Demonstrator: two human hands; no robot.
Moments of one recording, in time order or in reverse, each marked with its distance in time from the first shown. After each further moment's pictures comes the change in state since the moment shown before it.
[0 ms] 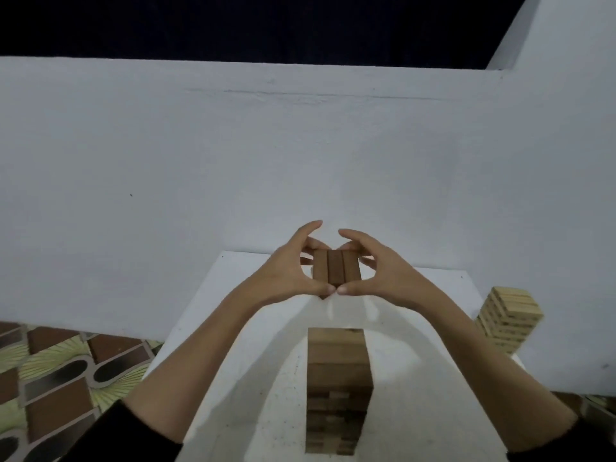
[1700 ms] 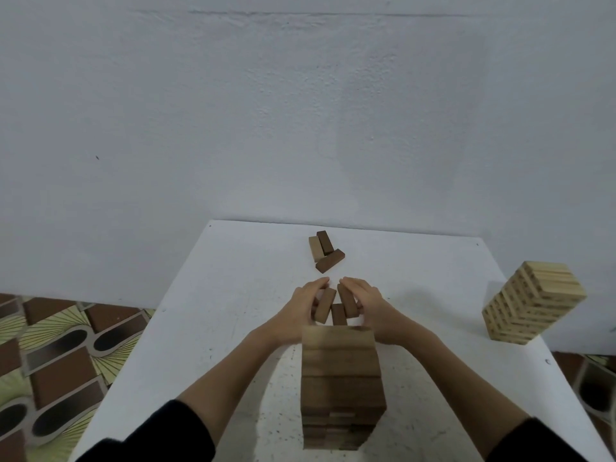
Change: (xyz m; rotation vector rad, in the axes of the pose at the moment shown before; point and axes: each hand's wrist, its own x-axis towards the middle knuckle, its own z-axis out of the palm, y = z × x) left_hand 0.006 -0.150 0.099 -0.001 -0.182 -0.158; right_hand 0.003 0.153 0.076 -0.323 -0.214 0.151
